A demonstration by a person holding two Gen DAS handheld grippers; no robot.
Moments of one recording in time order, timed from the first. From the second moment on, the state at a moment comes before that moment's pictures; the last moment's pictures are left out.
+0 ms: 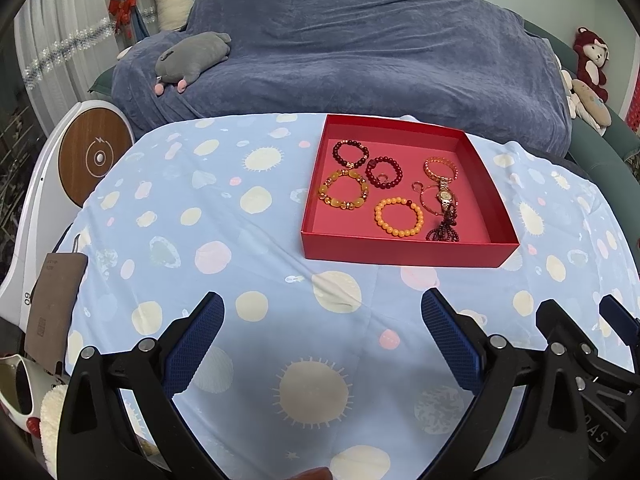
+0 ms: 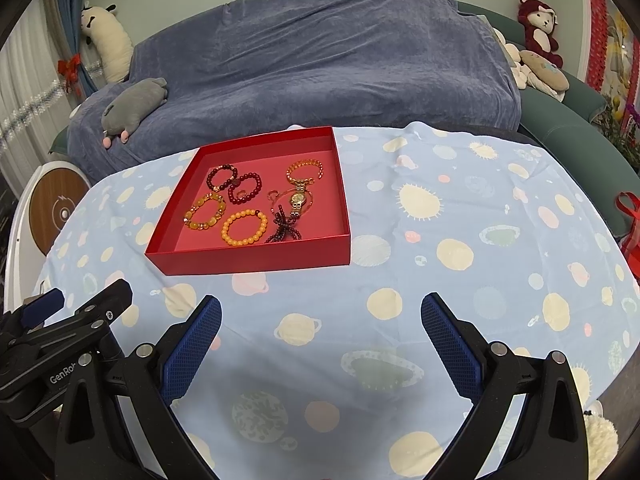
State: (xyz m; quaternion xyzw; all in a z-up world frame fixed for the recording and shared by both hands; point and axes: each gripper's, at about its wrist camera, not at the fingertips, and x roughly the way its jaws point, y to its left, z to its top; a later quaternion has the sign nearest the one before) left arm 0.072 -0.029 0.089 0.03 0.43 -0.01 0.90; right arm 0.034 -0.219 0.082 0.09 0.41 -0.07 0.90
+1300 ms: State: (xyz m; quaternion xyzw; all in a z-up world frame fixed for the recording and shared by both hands) left arm 0.071 -0.026 0.091 0.02 0.43 -0.01 0.90; right arm 0.035 -0.218 0.084 0.09 0.41 -0.07 0.91
